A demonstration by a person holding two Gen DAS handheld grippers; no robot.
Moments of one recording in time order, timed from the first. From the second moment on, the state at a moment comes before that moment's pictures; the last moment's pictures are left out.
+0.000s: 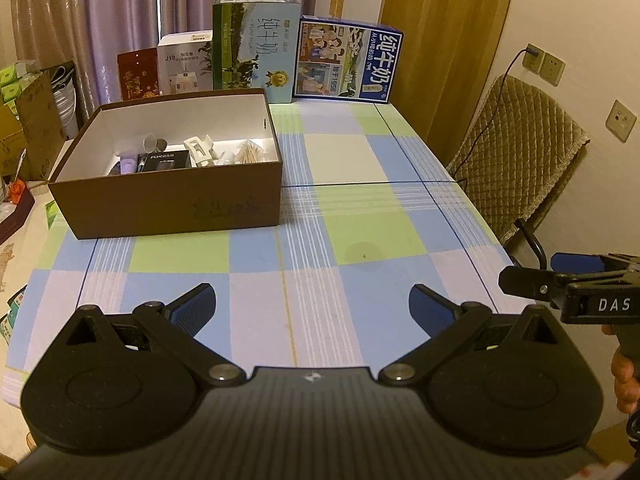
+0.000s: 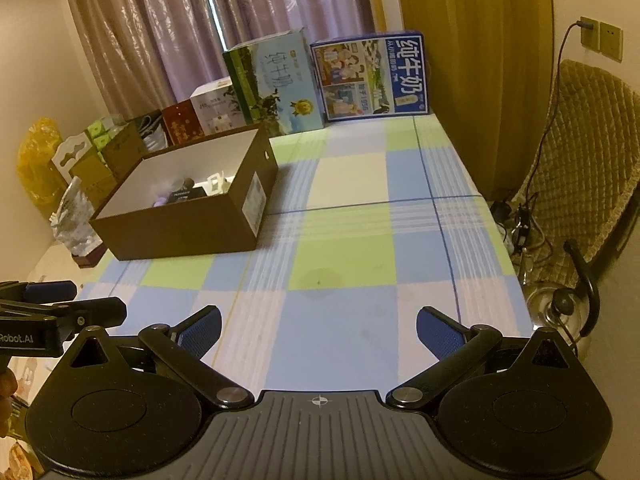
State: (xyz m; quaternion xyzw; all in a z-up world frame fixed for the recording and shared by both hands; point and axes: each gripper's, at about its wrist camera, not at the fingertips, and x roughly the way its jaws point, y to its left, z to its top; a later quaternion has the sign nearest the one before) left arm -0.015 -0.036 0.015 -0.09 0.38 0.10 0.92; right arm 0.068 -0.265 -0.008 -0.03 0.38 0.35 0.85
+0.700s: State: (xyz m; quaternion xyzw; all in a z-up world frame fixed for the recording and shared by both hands) left arm -0.027 -0.049 0.010 -0.10 0.38 0.11 0.91; right arm 0.059 -0.275 -0.011 -0.04 0.39 0.35 0.85
